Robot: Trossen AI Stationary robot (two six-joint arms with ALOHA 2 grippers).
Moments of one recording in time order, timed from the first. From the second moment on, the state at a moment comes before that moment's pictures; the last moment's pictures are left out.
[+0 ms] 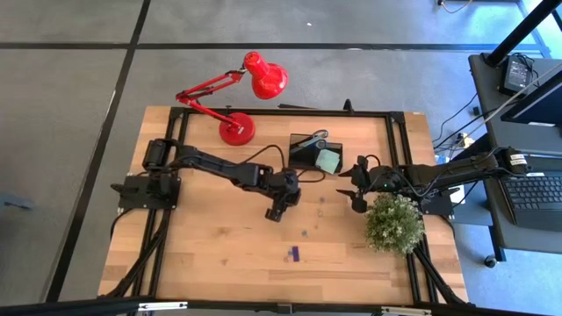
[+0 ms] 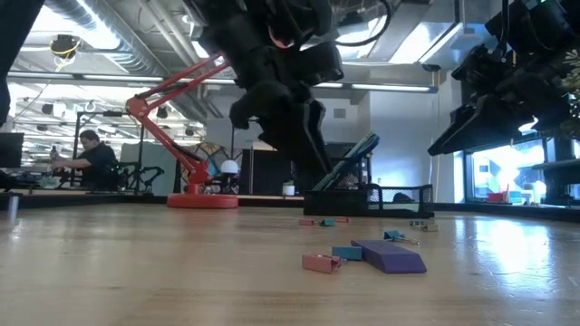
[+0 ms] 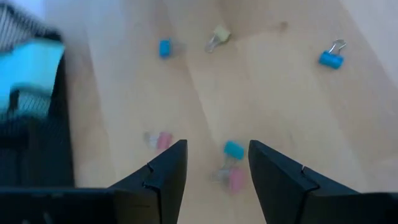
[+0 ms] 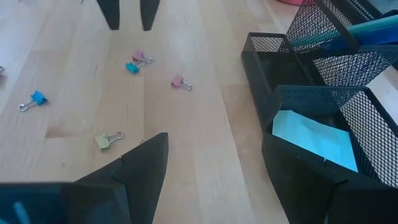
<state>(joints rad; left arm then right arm) -0.05 1.93 1.30 -0.32 -0.03 0.33 0.07 0.80 0.25 -0.03 0.24 0.05</state>
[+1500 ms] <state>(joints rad) -0.04 2.05 1.30 -0.26 0.06 0.49 0.07 0.80 0.25 -0.03 0.24 0.08</state>
